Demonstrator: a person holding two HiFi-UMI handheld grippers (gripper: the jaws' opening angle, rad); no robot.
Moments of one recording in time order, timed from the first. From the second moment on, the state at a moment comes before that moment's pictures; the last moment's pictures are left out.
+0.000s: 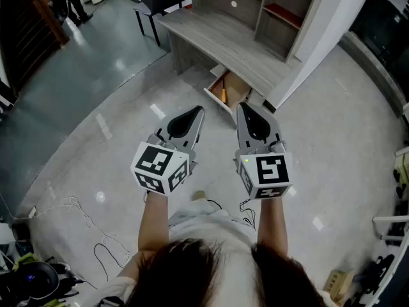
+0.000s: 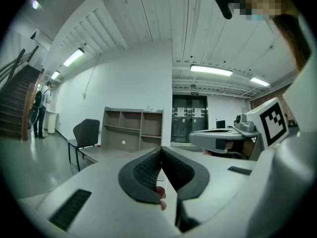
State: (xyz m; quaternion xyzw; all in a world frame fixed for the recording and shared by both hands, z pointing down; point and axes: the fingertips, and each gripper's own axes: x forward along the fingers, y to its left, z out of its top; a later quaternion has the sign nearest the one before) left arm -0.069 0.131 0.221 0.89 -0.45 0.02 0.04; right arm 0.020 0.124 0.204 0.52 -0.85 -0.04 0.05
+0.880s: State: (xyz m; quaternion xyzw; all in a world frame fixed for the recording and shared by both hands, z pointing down) left arm -0.111 0.061 0.244 0.91 -0.42 0.02 0.07; right arm -0.008 0.062 0.228 0.56 -0.83 -0.01 0.06
